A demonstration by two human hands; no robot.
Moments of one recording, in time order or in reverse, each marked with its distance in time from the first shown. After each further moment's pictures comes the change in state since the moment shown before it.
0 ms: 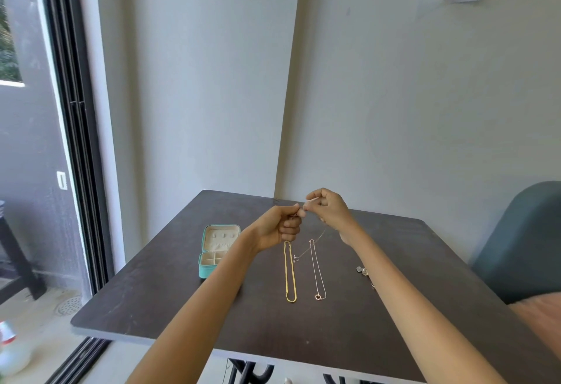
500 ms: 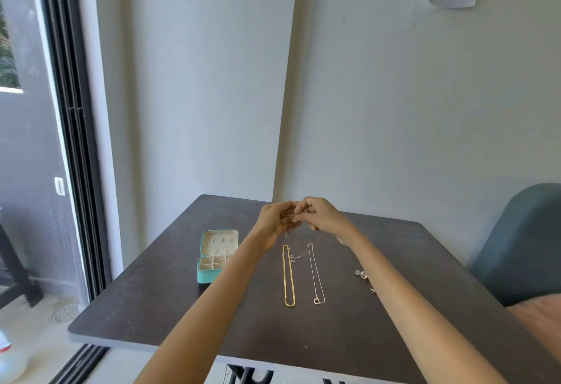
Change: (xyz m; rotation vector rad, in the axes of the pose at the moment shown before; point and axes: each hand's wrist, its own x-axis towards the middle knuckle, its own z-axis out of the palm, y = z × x) left_hand 0.012 -0.001 0.005 -0.013 0.271 0.242; right_hand -0.006 -0.015 0.002 -0.139 -0.208 -0.001
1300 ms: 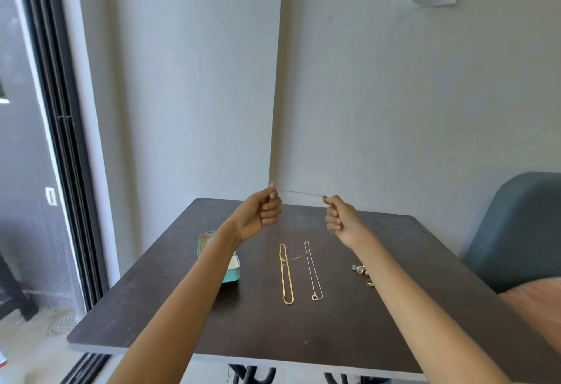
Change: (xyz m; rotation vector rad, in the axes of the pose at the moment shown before) left_hand -0.012 0.039 -0.021 -0.124 -0.322 -0.099; right_hand -0.001 0.037 -0.020 0.859 0.300 0.259
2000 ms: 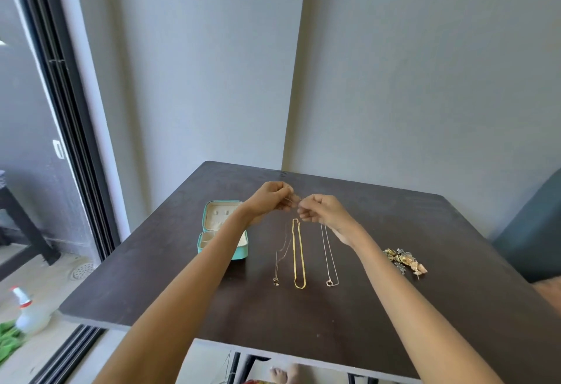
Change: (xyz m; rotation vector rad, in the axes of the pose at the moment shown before) left_hand 0.047 -0.054 -0.063 0.586 0.225 0.013; right_hand 0.048 0.071 0.019 -0.466 -0.340 -0.070
